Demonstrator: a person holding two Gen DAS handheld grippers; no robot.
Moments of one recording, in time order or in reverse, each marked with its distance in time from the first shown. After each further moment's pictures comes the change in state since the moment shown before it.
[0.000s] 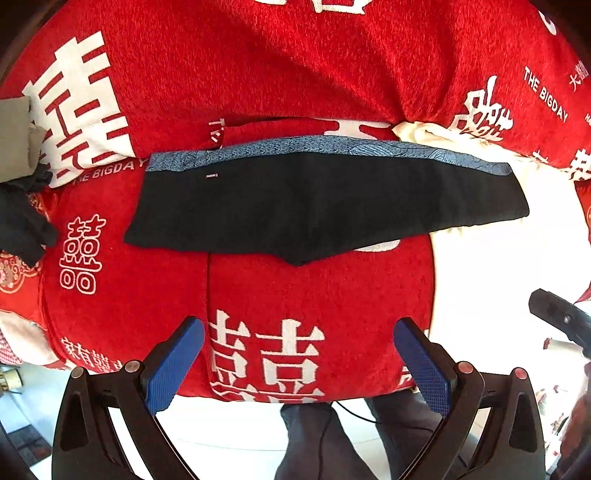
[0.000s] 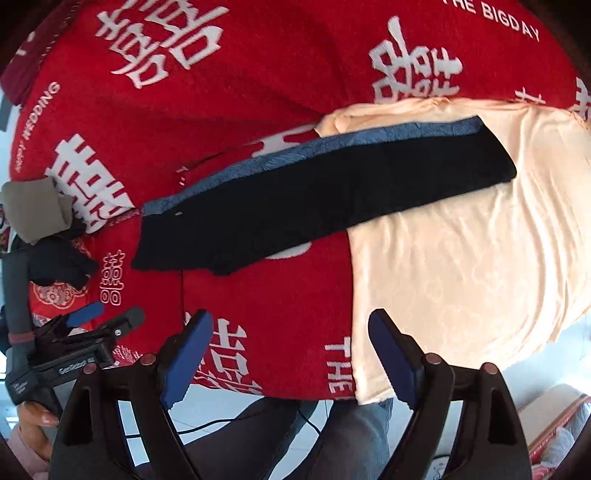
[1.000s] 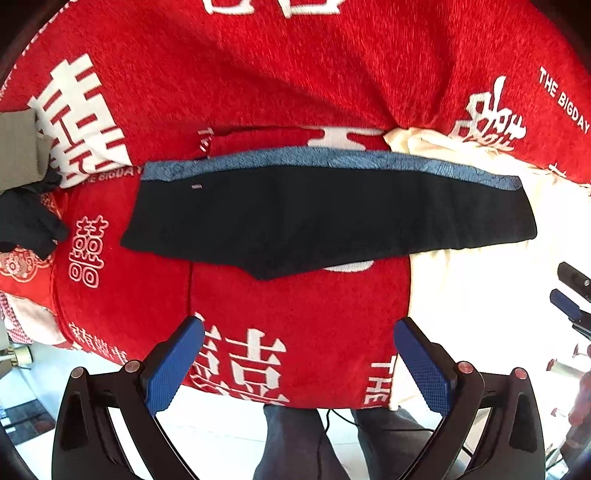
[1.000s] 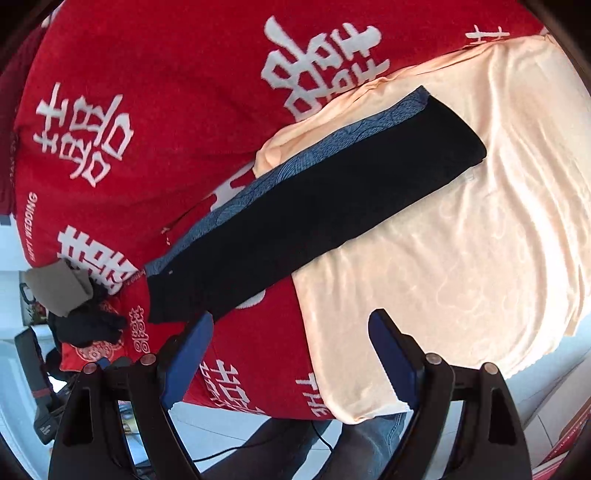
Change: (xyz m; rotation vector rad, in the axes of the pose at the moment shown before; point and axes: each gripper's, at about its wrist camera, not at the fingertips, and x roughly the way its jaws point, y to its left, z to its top) left arm 0.004 -0.077 0.040 -0.055 0.049 0.096; right arm -0.009 -0.155 0.068 0.232 -0.005 0.182
